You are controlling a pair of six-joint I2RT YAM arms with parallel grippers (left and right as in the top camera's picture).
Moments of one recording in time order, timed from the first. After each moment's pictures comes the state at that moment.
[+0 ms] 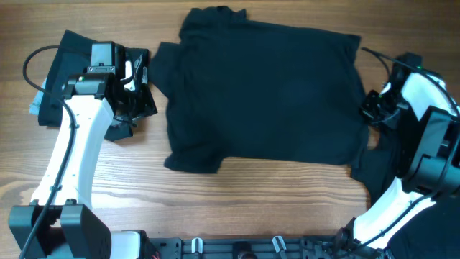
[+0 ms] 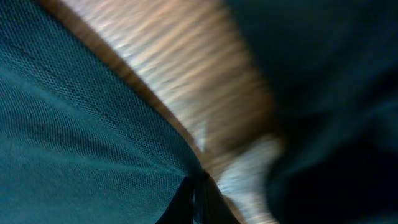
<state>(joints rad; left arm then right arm) -0.01 1.56 1.30 -1.04 0.10 -0.34 -0.36 2.04 1.35 -0.89 -0.02 0.31</state>
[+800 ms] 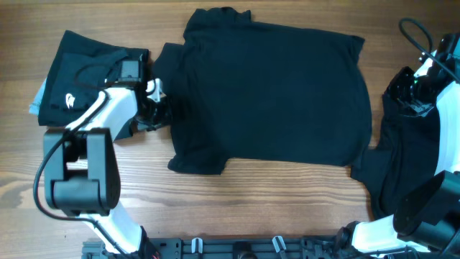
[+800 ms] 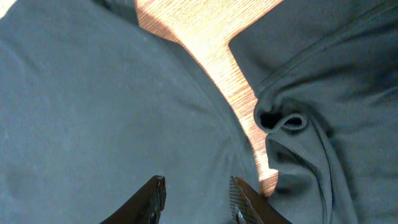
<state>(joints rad) -0.03 1.90 1.14 -0.67 0.30 -0.25 -0.39 1.67 1.44 -1.02 -0.14 0.29</state>
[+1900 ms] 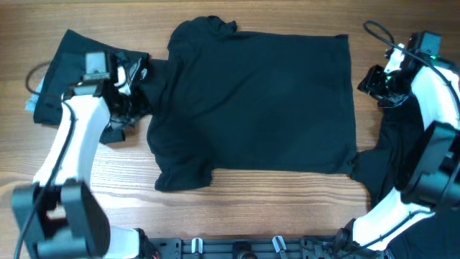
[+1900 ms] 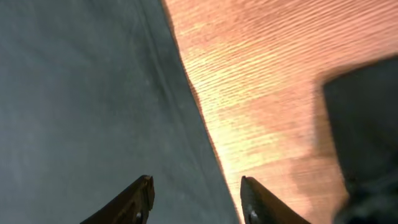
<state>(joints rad) 0.08 1.61 1.19 -0.81 0.20 -0.37 -0.33 1.95 1.44 -0.81 -0.24 0.10</state>
